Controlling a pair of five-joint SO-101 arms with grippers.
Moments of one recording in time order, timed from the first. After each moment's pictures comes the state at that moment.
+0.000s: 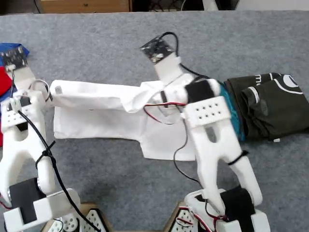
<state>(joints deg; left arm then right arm) -25.9 -13.0 32.2 37.0 -2.1 -14.3 -18.2 16.7 73.7 20.9</state>
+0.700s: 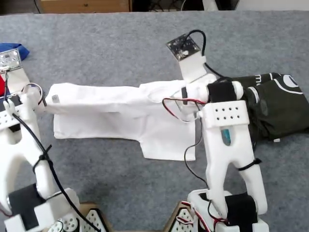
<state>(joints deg) -28.9 -17.5 31.1 48.7 -4.5 -6.6 -20.4 14.6 75.9 21.2</state>
